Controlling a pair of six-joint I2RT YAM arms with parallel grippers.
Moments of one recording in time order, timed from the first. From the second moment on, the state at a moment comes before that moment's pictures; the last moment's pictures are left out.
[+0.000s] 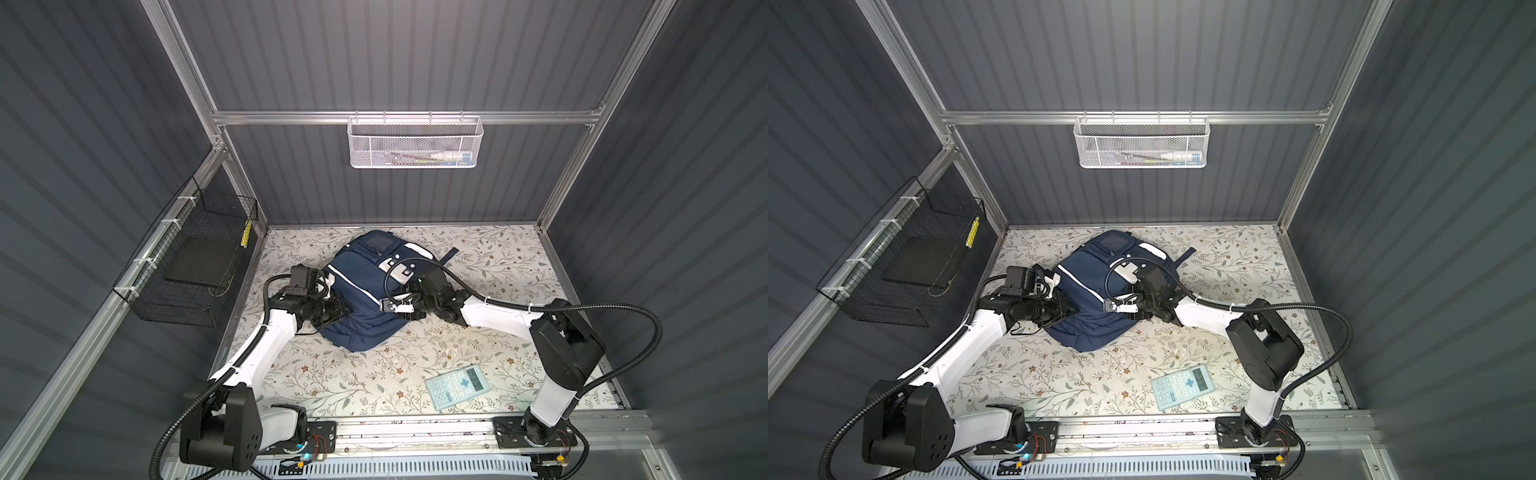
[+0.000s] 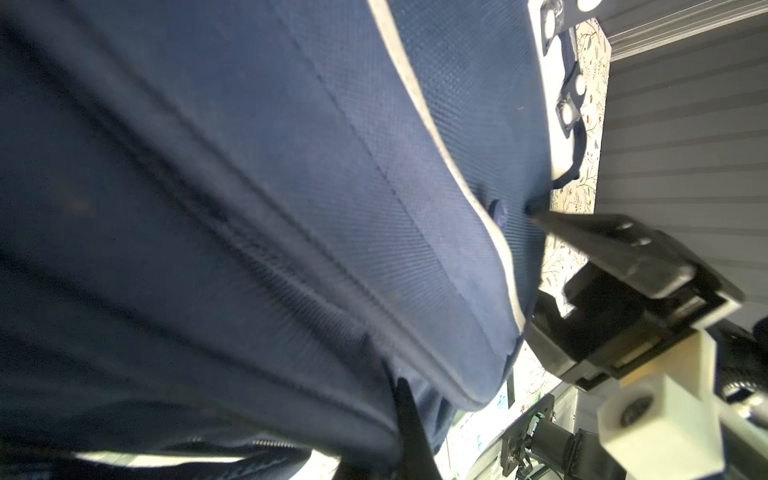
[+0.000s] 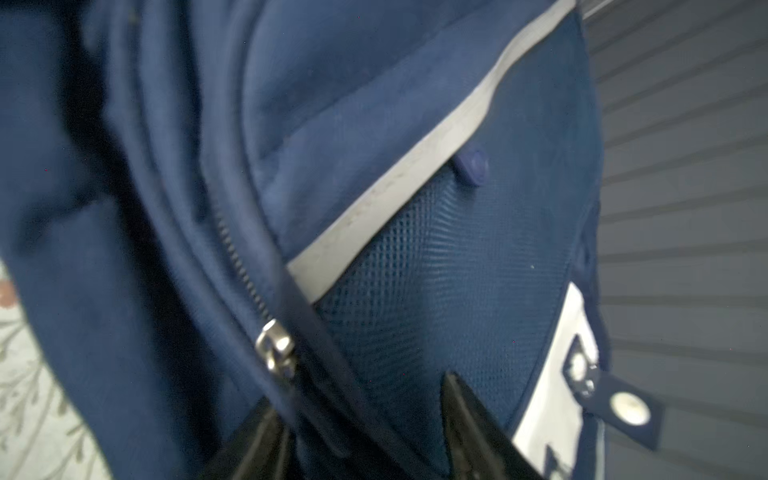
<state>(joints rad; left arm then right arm) -0.19 1.26 0.87 -0.61 0.54 -0.48 0.73 1.78 1.09 0.01 -0.24 -1.09</state>
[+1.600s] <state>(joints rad) -0.18 1.50 1.05 -0.52 0.49 -0.46 0.75 1.64 1.05 -0.20 -0.18 -0.89</state>
